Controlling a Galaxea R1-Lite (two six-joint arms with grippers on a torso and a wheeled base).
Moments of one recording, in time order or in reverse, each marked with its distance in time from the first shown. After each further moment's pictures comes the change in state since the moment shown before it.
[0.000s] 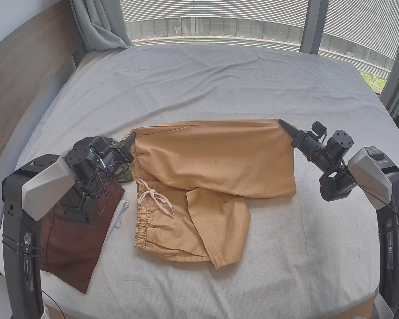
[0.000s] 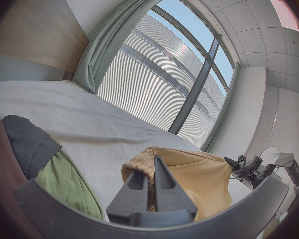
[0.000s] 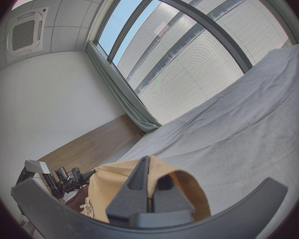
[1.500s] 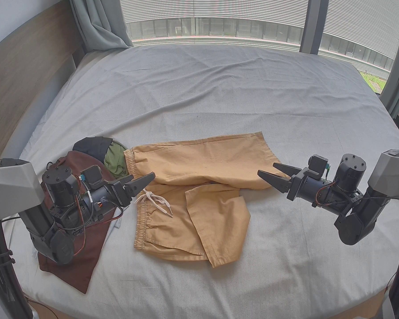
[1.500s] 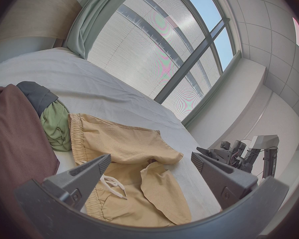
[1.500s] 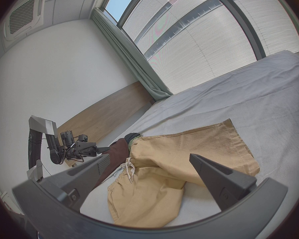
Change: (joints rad) left arm -0.105 -0.380 0.682 0.000 -0.163 0.006; right arm 0.198 -0.406 0.846 -0.074 0.003 -0.295
